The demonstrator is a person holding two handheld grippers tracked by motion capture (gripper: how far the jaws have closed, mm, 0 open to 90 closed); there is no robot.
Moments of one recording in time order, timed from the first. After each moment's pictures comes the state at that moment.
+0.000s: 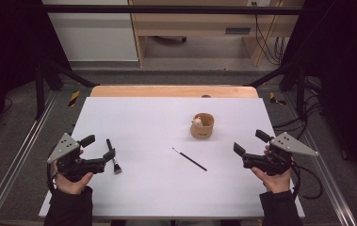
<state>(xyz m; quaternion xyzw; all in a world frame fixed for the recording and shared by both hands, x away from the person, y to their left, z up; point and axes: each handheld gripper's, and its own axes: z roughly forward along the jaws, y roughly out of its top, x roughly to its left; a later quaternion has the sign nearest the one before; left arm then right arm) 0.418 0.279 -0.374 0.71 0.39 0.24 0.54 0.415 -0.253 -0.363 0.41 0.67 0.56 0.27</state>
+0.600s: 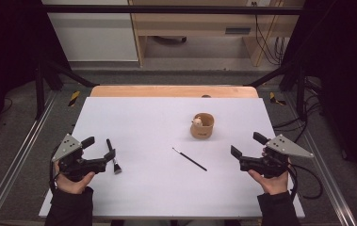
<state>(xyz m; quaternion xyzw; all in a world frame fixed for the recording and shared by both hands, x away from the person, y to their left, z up) 0.422 0.279 -0.382 0.71 0.41 0.25 0.51 0.411 -0.244 -0.366 0.41 0.68 0.54 0.28</state>
